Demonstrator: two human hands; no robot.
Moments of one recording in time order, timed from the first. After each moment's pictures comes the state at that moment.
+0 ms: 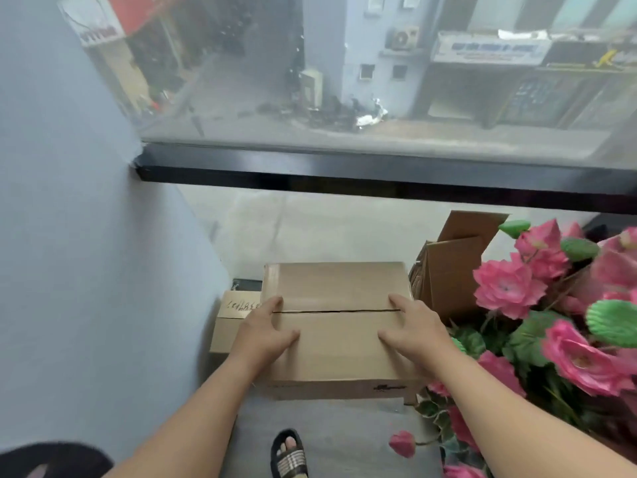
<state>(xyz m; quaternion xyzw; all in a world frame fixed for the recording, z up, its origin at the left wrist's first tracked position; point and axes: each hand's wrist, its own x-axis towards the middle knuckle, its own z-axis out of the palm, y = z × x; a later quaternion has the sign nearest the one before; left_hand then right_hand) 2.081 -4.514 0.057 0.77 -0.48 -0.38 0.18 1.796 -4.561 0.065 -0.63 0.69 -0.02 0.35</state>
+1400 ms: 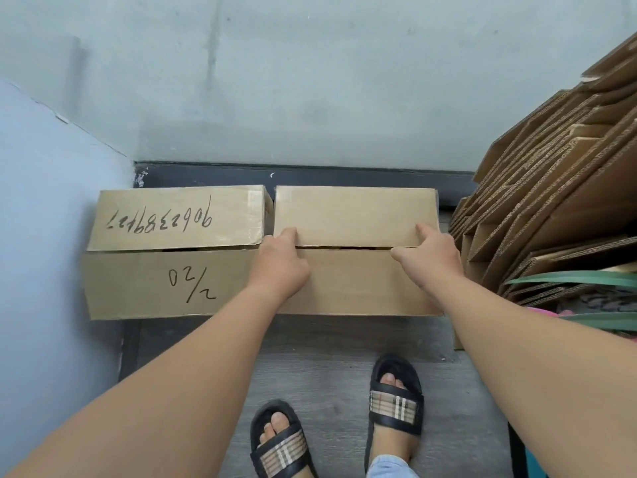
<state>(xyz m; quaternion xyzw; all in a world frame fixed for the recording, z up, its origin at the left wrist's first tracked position) 2.066 -4.685 -0.423 0.75 -0.54 -0.39 -0.01 1.827 -4.702 -0.405 -0.44 0.82 -0.02 0.38</state>
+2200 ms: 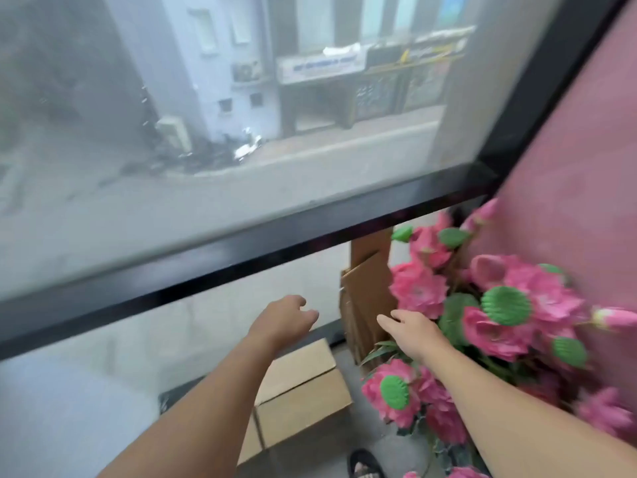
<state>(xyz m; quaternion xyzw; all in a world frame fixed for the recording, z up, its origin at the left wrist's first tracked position) 1.943 -4.714 0.127 0.57 -0.74 -0.35 -0.01 1.707 -4.603 0.098 -0.39 0.82 -0.17 0.38</state>
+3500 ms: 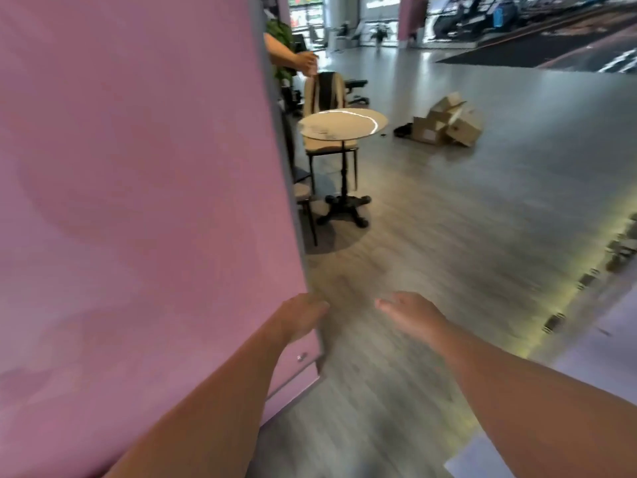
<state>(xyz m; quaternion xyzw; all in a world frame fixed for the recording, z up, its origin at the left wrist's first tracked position) 1.494 -3.933 0.243 -0.30 -0.89 -0.21 -0.27 1.638 -3.732 0.218 0.37 0.82 -0.45 0.04</state>
